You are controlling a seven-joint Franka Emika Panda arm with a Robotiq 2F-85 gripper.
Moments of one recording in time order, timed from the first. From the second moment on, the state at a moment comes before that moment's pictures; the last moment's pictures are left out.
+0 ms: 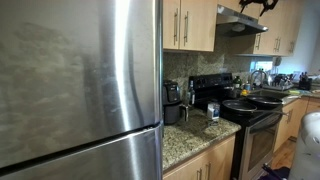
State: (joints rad) arm 0.39 -0.81 -0.02 -1.79 -0.75 1.73 1.03
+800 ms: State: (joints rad) arm 0.13 -0.33 0.08 -1.39 -0.33 1.64 0.49
